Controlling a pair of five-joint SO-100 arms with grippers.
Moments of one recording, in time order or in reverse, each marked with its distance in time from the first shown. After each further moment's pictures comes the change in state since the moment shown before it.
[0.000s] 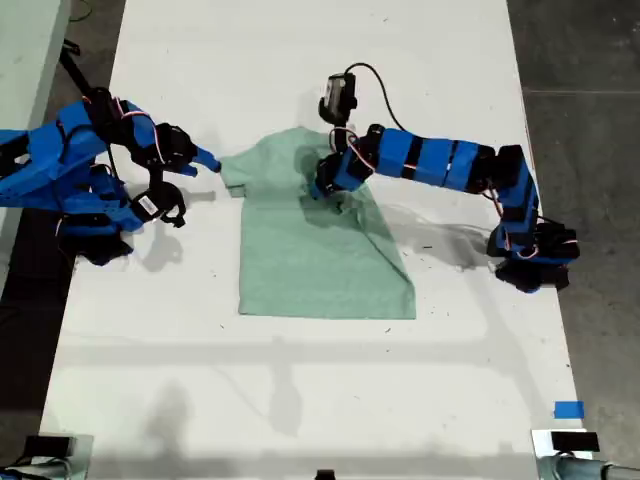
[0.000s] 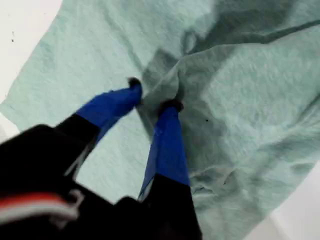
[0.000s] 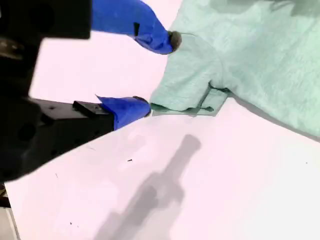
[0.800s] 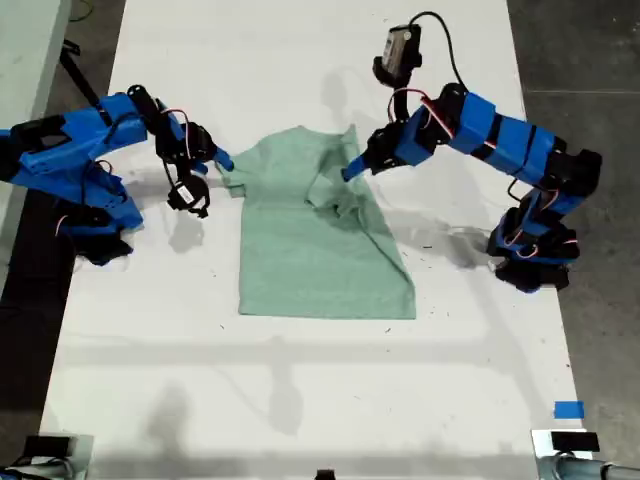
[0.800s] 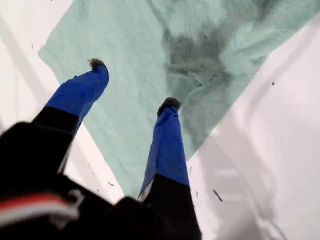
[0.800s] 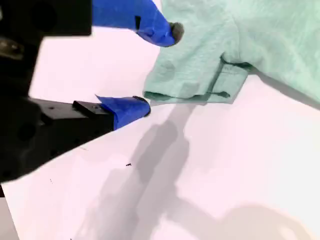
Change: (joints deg) arm 0 -9.1 -27.2 -3.8 -12.8 8.4; arm 1 2.1 39.1 21.2 17.6 -2.7
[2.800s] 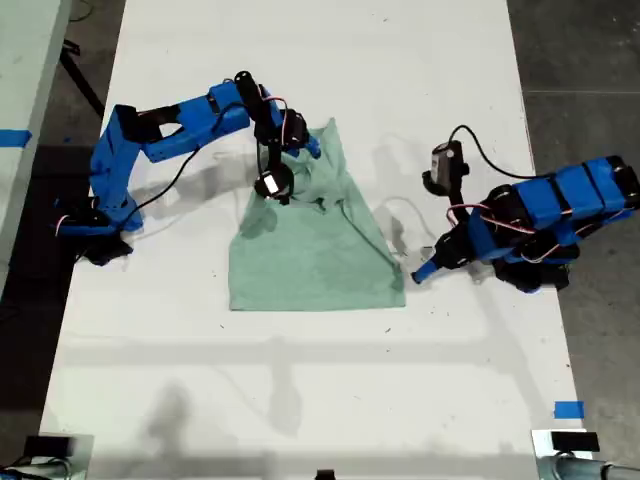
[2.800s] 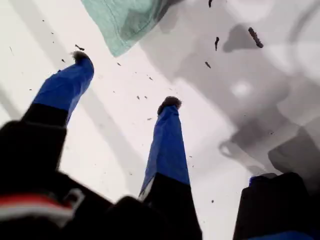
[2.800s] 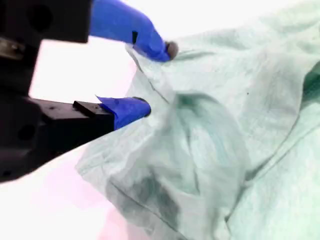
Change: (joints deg) arm 0 9.9 -62.7 -78.8 5.7 5.2; arm 1 -32.9 43.9 60.7 -3.3 25.0
